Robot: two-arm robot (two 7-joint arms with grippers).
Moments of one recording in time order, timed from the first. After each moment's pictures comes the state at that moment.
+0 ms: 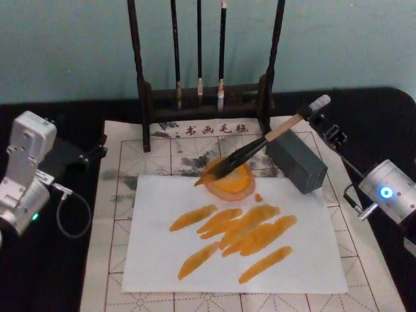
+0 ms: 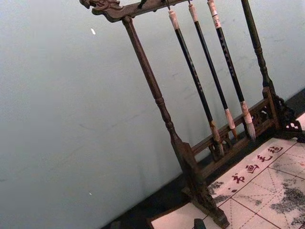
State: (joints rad) left arm -0.20 0.60 0.45 -1.41 -0.25 -0.12 0.03; right arm 0.22 0.46 -0.33 -1.34 1.36 0.17 0.51
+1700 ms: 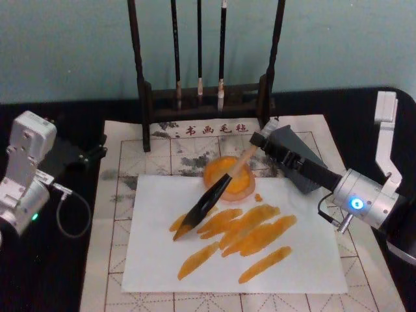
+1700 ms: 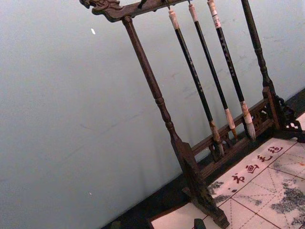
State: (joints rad) left arm -0.20 0.60 0.45 -1.41 -0.25 -0.12 0.03; right arm 0.33 0.54 -0.57 -1.31 1.29 0.20 0.59
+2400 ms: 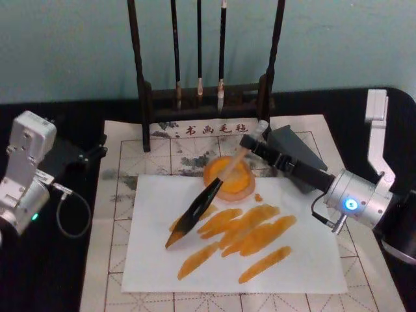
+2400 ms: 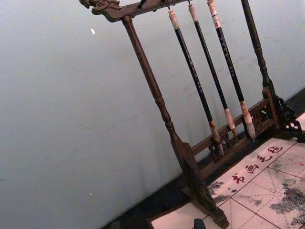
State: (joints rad) left arm -0.20 0.60 0.45 -1.41 -0.25 -0.12 0.03; right arm 0.34 0.54 -0.60 -1.32 1.29 0.21 0.61
